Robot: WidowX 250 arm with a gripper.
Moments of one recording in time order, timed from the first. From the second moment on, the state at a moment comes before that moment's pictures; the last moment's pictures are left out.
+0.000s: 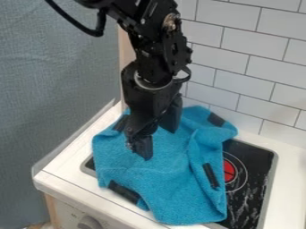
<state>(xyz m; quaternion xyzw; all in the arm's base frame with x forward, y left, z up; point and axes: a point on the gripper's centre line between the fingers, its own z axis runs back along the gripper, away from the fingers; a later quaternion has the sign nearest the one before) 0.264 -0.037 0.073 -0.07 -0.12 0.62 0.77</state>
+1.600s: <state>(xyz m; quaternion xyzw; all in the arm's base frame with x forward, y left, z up) 0.306 -0.124 0.003 -0.03 -0.02 0.40 0.92</state>
